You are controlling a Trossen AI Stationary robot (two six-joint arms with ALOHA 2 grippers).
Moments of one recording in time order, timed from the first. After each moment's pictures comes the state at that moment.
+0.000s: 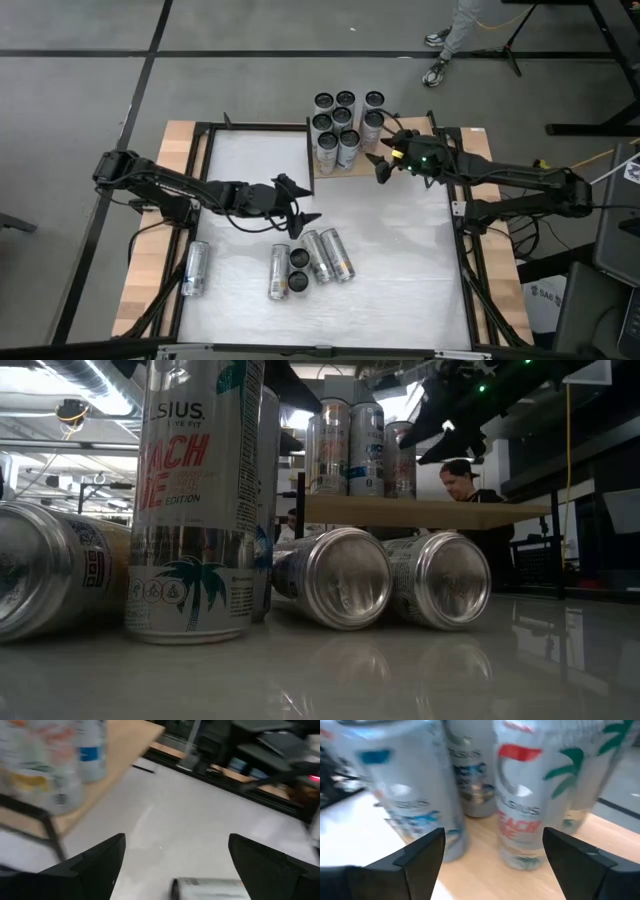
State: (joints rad) left arm -0.12 1.36 0.82 0.15 -0.36 -0.42; right arm -0.27 1.08 0.82 -0.19 0.32 0.29
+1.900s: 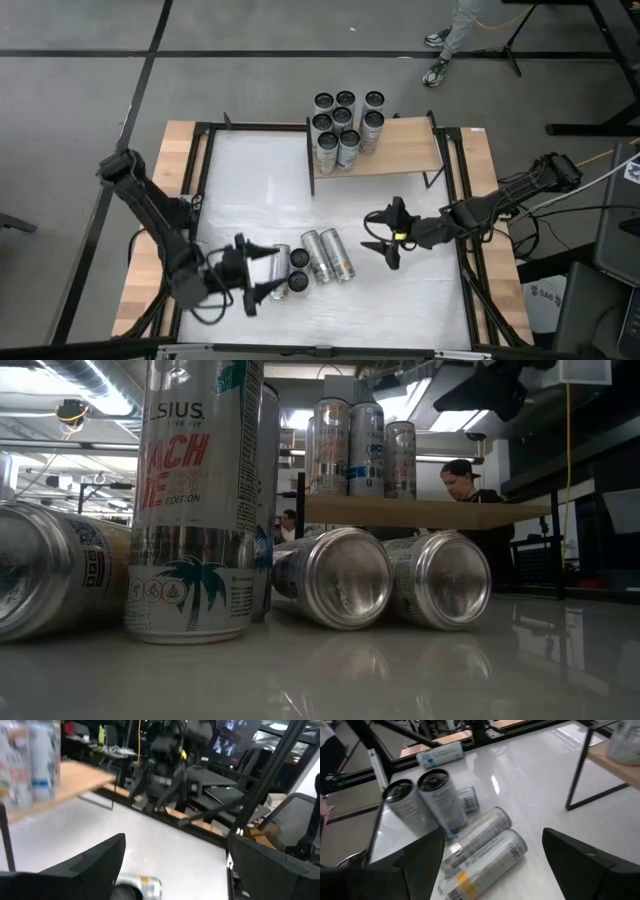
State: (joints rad) left arm -0.86 1.41 0.95 0.24 -1.17 -0.54; right arm 0.46 1.16 0.82 -0.18 0.45 0.52
